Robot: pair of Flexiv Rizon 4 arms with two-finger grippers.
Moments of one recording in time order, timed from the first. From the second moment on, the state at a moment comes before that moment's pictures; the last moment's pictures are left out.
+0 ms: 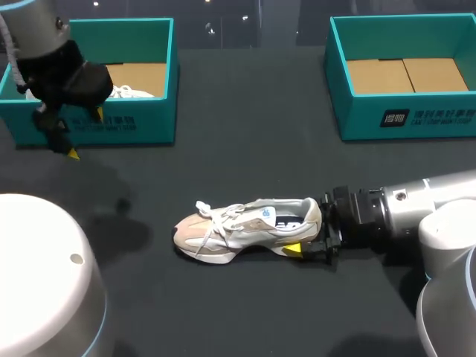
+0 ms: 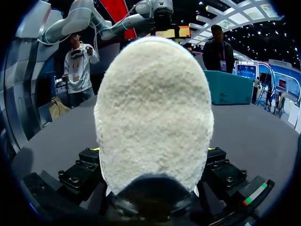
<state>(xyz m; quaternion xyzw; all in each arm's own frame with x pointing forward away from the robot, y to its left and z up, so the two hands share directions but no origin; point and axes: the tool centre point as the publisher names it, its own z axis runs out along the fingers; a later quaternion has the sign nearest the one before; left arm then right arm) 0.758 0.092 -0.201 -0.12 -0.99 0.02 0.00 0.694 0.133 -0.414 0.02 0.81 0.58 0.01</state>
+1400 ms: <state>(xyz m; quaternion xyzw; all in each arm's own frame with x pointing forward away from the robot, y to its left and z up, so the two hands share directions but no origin) 0.681 -0.022 -0.228 0.35 -0.94 -0.02 -0.01 0.693 0.133 -0.414 0.02 0.82 0.58 0.01</state>
